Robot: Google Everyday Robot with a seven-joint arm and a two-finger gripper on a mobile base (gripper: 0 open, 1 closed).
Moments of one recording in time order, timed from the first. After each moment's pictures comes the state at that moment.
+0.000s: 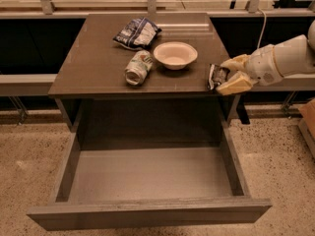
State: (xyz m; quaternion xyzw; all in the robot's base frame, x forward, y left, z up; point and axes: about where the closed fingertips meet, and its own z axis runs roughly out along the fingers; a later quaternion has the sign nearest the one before) arm 0.634 -0.216 0.846 -0.57 0.71 0.13 0.40
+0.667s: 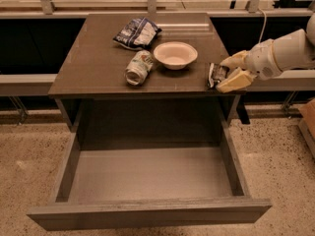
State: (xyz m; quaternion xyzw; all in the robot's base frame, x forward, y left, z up) arm 0.650 -0.219 0.852 -0.56 0.71 0.13 0.40
